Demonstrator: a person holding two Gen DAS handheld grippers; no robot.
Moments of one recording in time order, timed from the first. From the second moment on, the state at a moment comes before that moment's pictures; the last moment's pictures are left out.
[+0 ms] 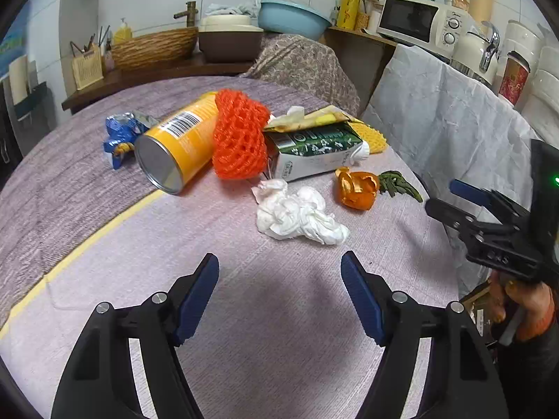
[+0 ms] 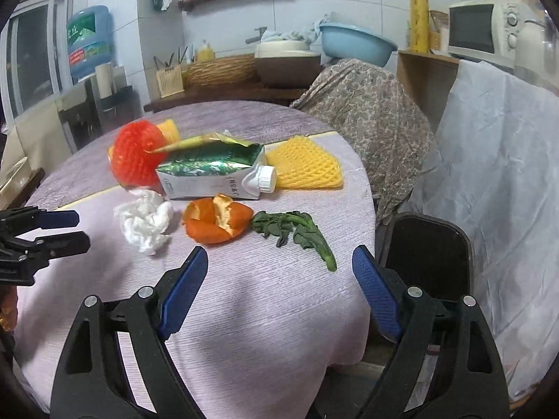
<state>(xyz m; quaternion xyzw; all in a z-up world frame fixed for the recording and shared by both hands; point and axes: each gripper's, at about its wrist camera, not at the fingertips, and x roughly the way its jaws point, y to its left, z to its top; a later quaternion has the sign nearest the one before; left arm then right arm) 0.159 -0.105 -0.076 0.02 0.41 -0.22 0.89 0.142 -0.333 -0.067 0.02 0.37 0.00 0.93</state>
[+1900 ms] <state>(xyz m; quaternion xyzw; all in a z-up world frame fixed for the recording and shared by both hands) 0.158 -0.123 -0.071 -0.01 0.40 -0.25 0.88 0.099 -0.350 -0.065 0.10 0.34 0.04 0.93</state>
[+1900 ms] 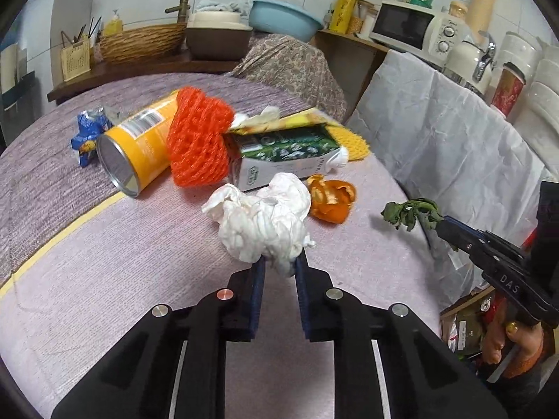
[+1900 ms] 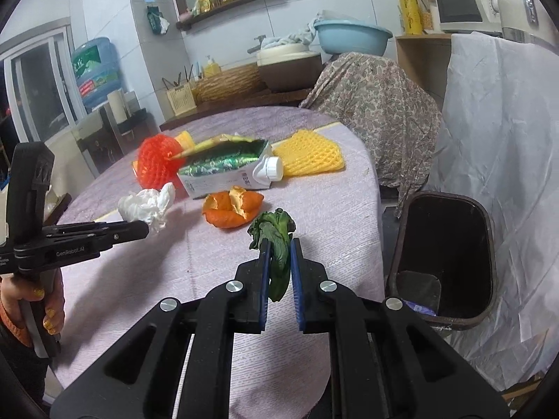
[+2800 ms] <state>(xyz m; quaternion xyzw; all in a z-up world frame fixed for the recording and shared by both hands) 0.196 -0.395 -0.080 0.10 0.44 -0.40 0.80 0.120 -0.538 -0.173 0.18 0.42 -0.21 0.86</state>
